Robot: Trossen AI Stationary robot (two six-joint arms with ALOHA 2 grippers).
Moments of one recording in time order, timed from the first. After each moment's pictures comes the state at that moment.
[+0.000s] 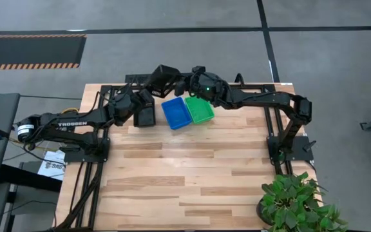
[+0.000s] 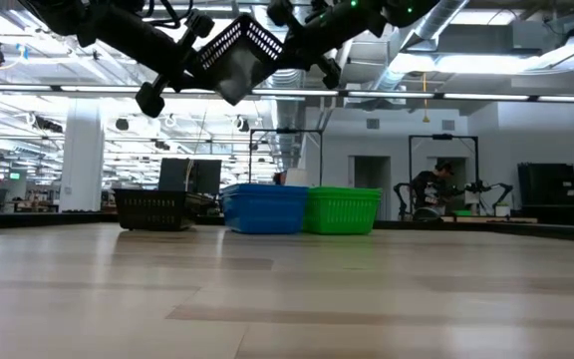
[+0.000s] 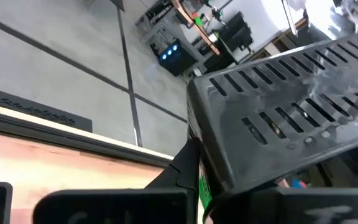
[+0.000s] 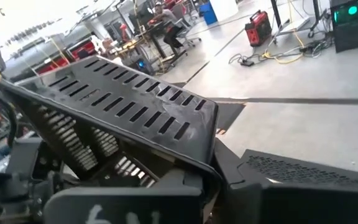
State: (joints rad) left arm 0.31 1.05 0.61 0.29 -0.62 -1.00; right arm -0.28 1.74 1.40 0.24 0.41 0.55
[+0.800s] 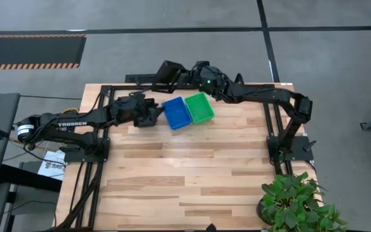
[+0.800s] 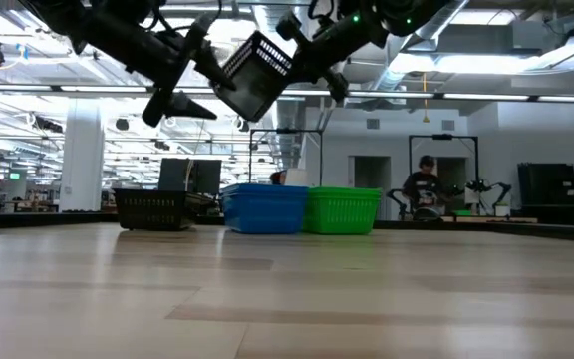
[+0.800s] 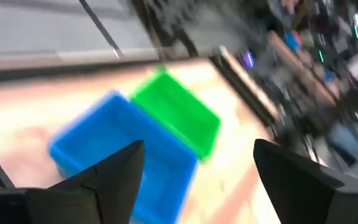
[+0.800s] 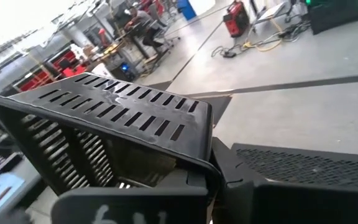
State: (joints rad) left arm 0.31 1.05 0.61 0.08 -0.17 -0.72; right arm -0.37 1.74 1.40 0.19 0.39 0.67
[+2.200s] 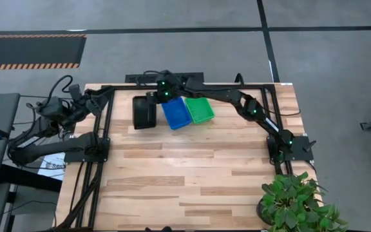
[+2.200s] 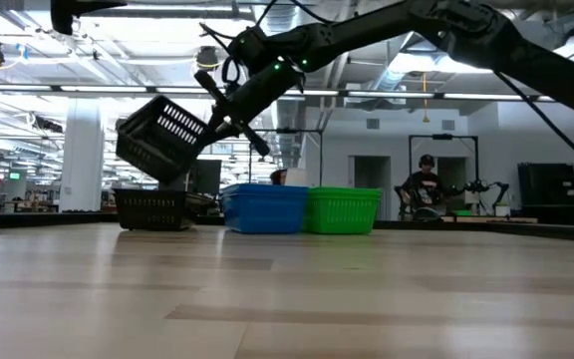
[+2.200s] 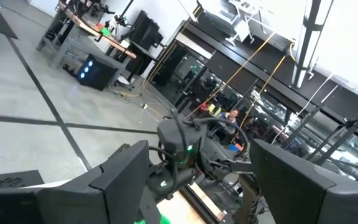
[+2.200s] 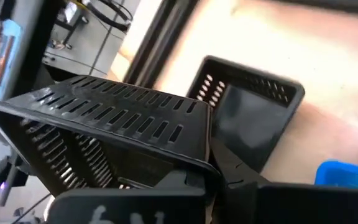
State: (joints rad) left arm 0.33 0.31 0.74 -0.31 -0.33 -0.64; right arm -0.35 2.45 2.33 -0.50 -0.21 0.84
